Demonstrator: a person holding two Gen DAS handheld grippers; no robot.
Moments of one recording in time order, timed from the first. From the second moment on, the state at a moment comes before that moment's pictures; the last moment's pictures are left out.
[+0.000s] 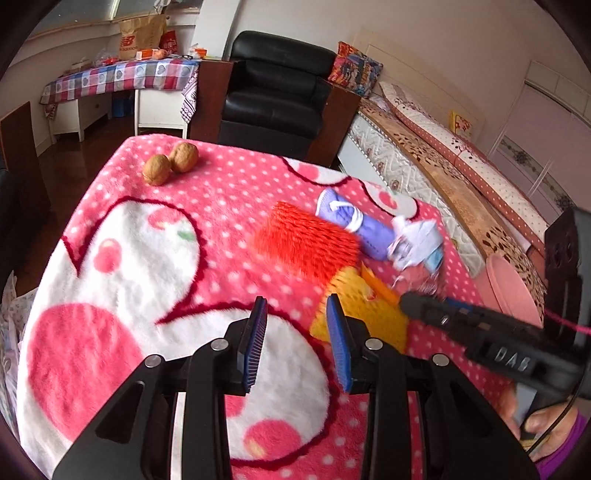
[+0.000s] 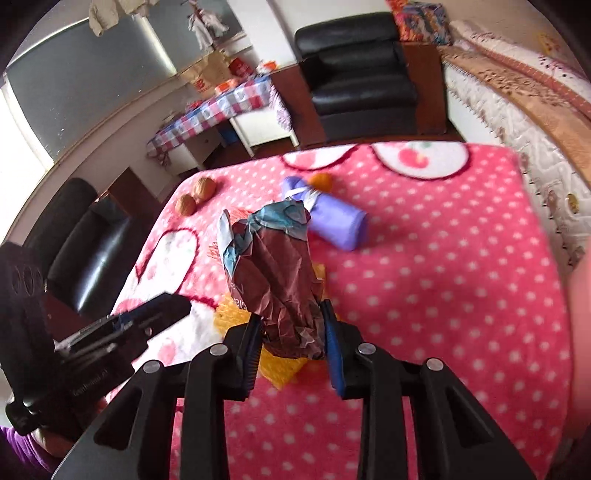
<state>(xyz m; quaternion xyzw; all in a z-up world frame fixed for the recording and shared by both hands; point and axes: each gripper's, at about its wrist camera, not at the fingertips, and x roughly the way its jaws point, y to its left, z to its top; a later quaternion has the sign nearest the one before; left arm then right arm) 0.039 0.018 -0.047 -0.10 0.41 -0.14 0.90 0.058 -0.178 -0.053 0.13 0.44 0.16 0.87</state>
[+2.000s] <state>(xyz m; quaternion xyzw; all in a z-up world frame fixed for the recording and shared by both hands) -0.020 -0.234 0.038 0.06 0.28 -0.26 0.92 -0.078 -0.407 -0.026 0.23 0.33 -0.01 0.92</state>
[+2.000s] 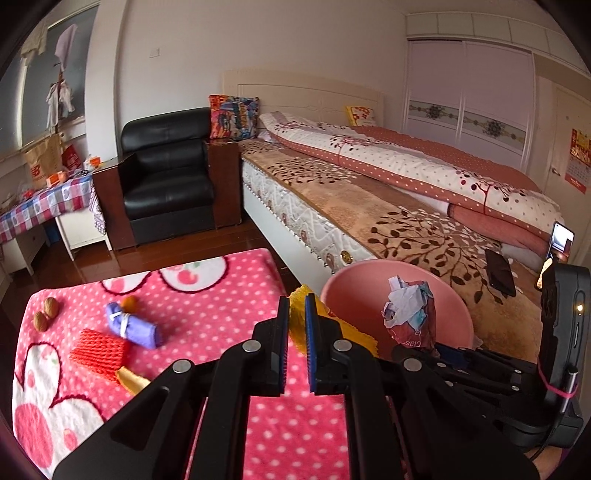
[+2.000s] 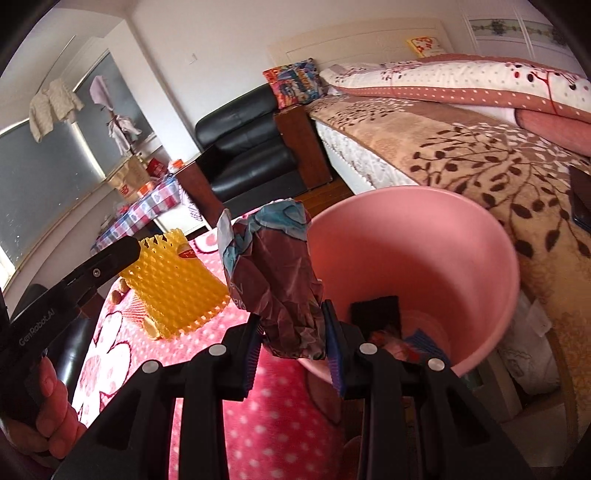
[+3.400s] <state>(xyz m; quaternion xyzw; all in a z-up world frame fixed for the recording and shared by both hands) -0.013 -0.313 0.005 0.09 0.31 -0.33 0.89 -0.078 -0.461 -0.052 0.25 0.35 -0.08 0.90</state>
